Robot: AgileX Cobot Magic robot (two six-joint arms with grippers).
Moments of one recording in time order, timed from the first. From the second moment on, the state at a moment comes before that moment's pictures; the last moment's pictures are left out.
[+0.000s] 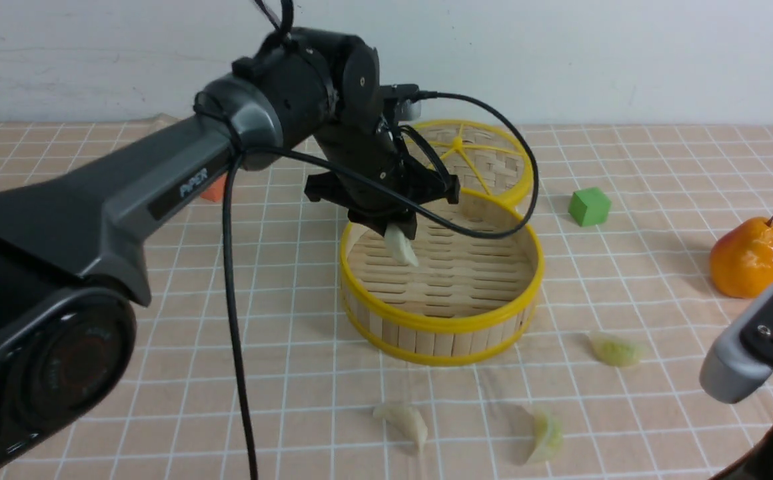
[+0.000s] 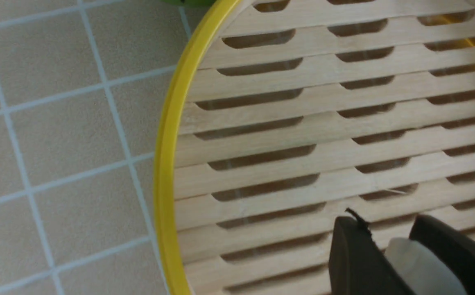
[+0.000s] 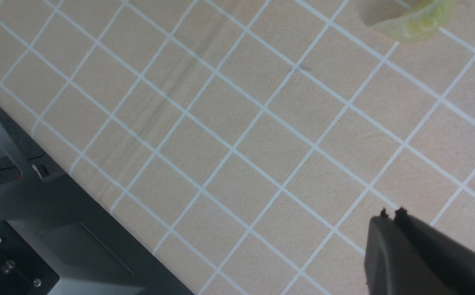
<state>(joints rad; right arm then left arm) 0.40 0.98 -0.78 0.36 1.04 -0.35 -0.50 2.28 -2.14 -0.09 0.98 -0.28</state>
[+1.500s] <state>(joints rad) 0.40 0.82 -0.78 0.35 1.00 -0.35 -0.75 1.81 -1.52 0.01 1.03 -0.55</state>
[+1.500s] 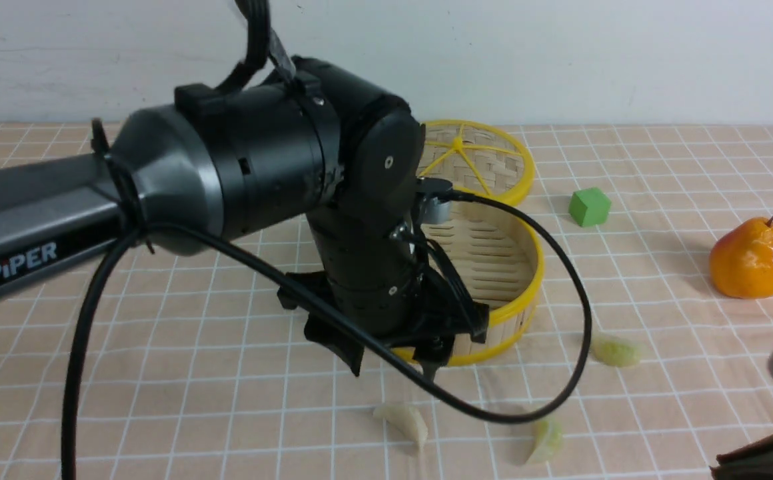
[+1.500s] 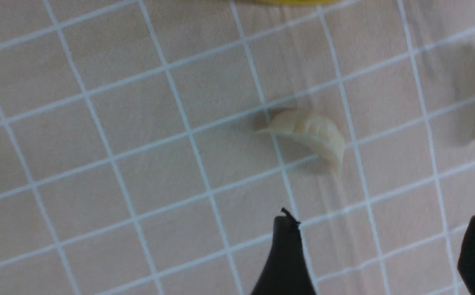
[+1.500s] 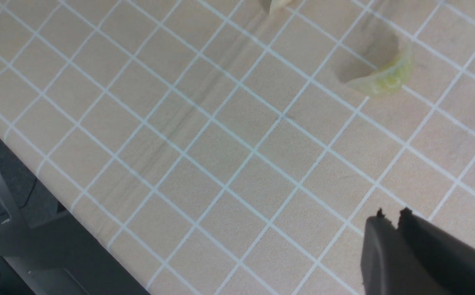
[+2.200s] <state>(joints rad) 0.45 0.69 -0.78 0.35 1.05 -0.35 -0.75 2.08 -1.51 0.01 0.93 -0.70</state>
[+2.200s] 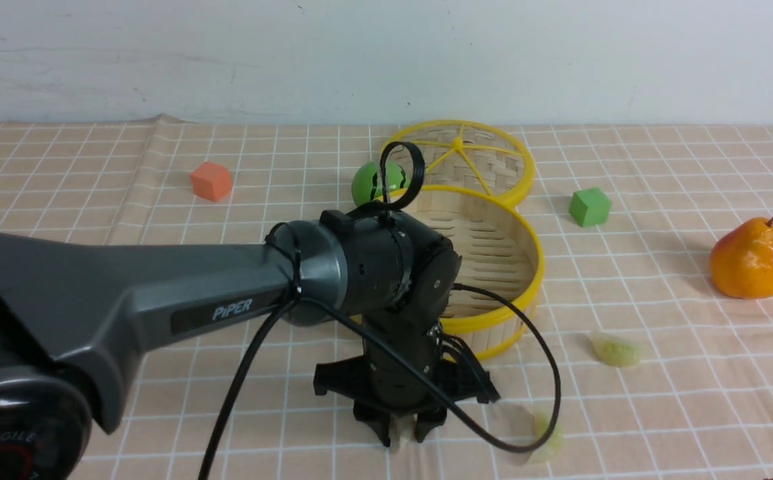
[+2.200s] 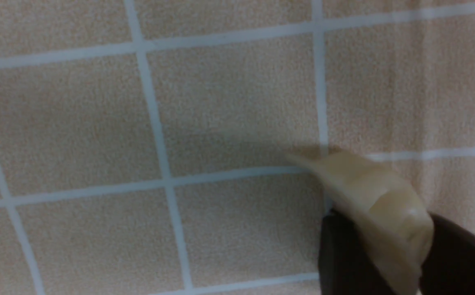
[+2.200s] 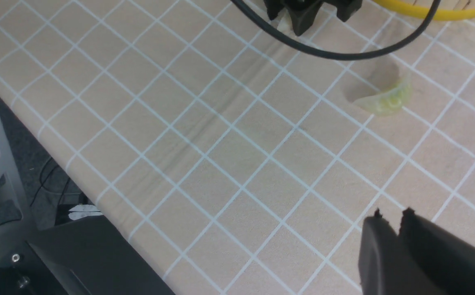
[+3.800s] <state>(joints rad) 0.53 0.71 -0.78 0.24 1.00 -0.19 -0.68 2.32 -2.18 0.14 1.10 -0.44</state>
